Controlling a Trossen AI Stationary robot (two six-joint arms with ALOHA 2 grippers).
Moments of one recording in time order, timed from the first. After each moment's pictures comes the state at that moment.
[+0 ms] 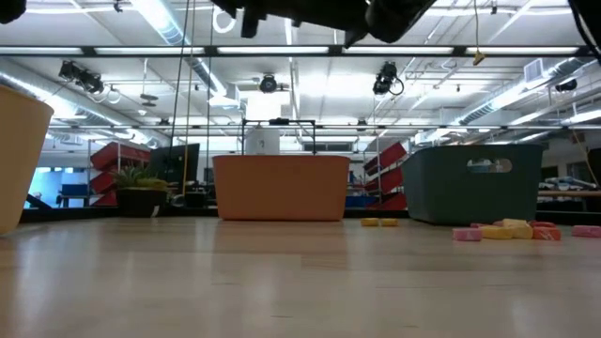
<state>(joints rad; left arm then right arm) -0.36 0.57 0.43 0.96 -0.67 0.31 0.05 1.98 1.37 0.73 -0.20 -0.09</state>
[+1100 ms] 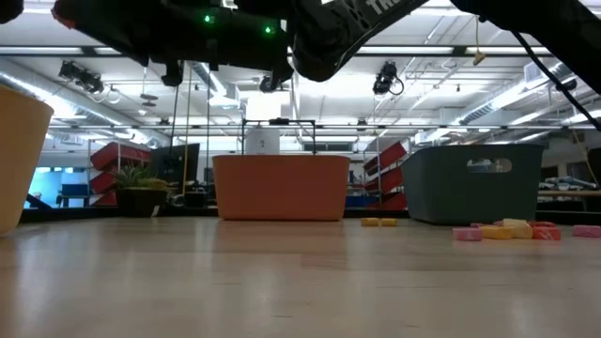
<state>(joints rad) -0.36 0.54 0.43 0.96 -0.69 0.26 0.10 2.41 1.81 0.68 -0.15 0.05</state>
